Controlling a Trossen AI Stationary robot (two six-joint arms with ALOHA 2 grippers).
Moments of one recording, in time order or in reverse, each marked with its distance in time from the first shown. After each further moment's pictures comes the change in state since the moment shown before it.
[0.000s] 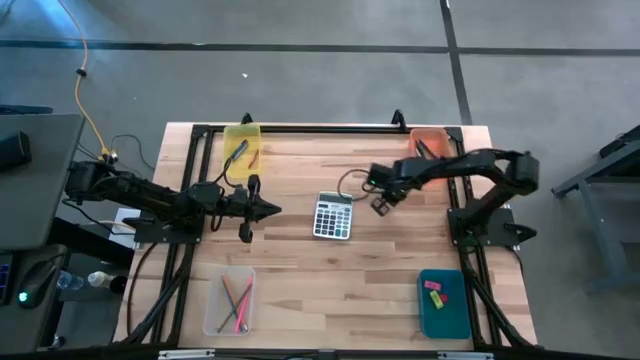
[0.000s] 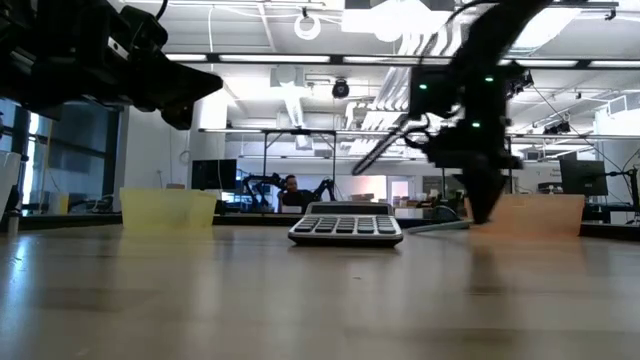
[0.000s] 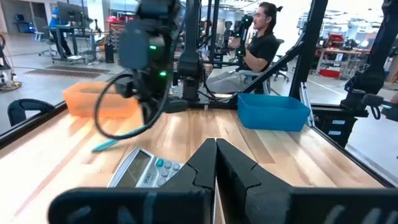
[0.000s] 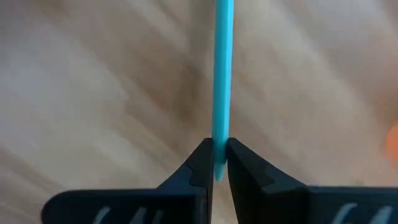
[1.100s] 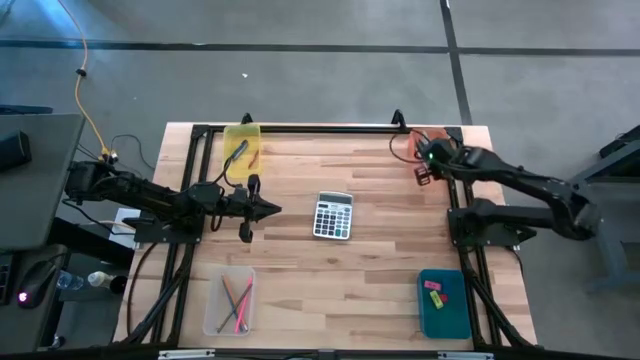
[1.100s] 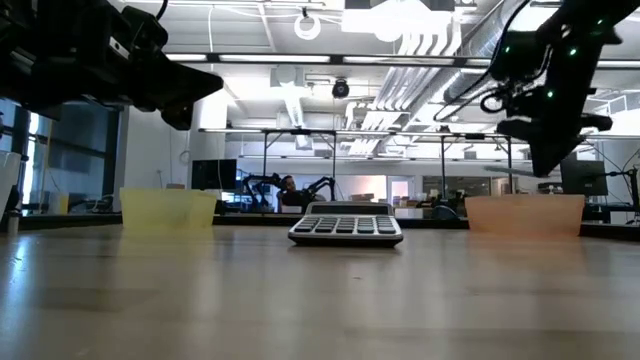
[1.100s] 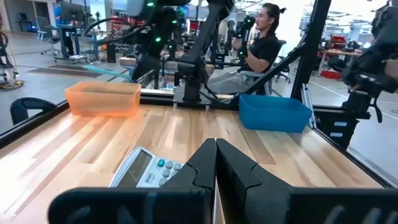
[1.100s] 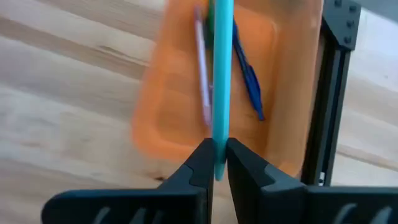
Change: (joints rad) left arm 0.000 0.000 0.000 0.001 -0.008 -0.008; right arm -0.335 -0.684 -0.260 -0.156 0.280 0.028
